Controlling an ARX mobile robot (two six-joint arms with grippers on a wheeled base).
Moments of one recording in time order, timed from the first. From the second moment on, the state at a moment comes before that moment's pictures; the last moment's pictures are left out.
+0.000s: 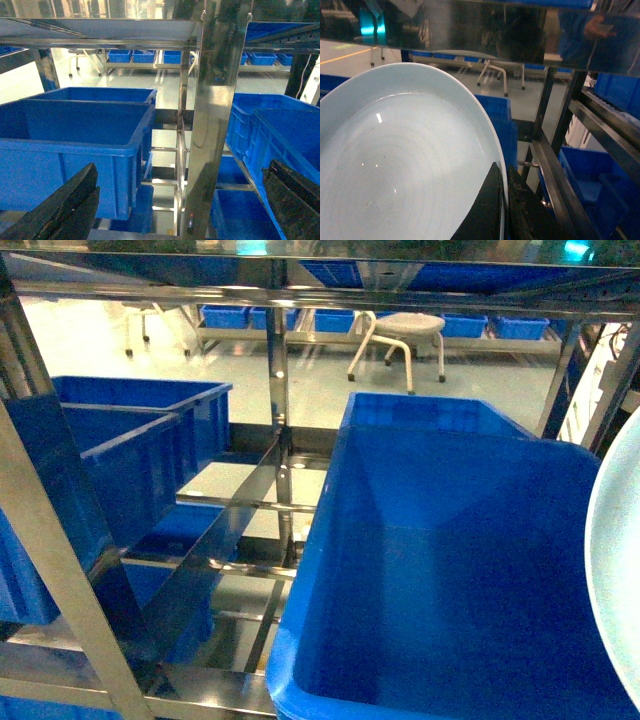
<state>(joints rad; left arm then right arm) 0.00 0.01 0.01 0.00 0.00 0.00 0.02 0.14 0.10 0.05 -0.03 -0.05</state>
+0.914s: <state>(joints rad) 0.00 0.01 0.01 0.00 0.00 0.00 0.09 0.79 0.03 0.73 0.01 -0.07</state>
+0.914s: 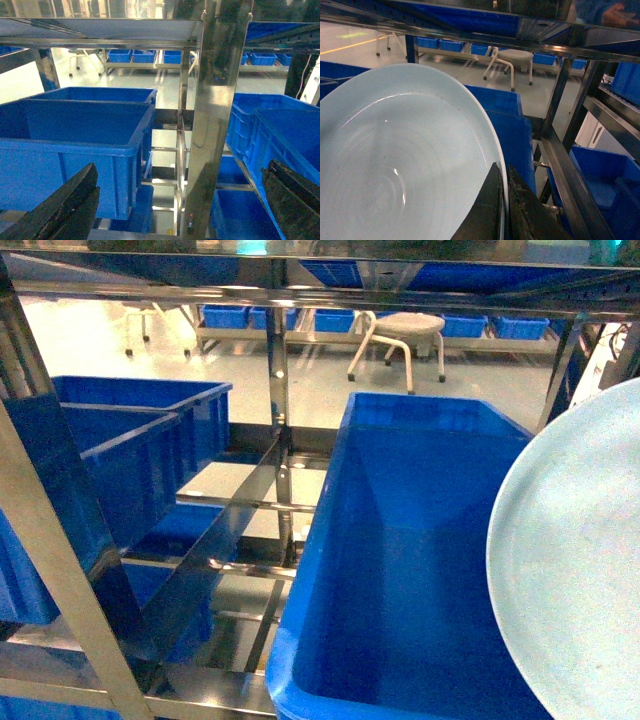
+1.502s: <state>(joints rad) 0.00 0.01 0.01 0.00 0.00 0.00 0.03 1.56 0.21 1.29 -0.08 -0.10</state>
